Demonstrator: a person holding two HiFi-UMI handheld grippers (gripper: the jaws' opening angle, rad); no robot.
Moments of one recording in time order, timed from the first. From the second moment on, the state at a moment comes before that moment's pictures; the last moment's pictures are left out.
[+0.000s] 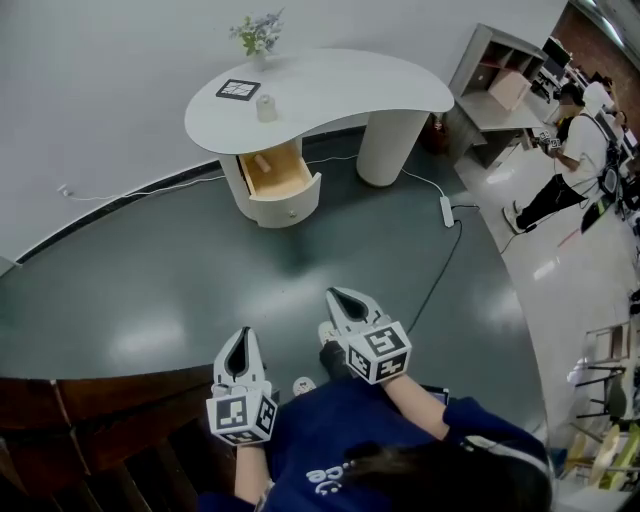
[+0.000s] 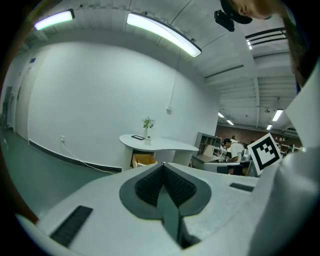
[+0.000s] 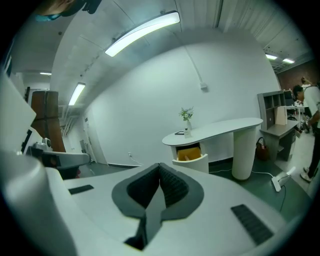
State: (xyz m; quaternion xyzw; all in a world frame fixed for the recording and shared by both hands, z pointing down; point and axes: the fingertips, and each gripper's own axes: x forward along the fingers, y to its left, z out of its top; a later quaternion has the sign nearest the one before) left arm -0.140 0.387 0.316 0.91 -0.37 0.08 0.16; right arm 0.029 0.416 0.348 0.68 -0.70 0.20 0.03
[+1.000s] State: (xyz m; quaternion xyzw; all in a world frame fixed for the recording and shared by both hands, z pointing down) left arm 0.008 0.294 0.317 0.89 -0.42 0.09 0.15; right arm 0.161 0.294 0.345 0.62 -0.76 0.19 0.03
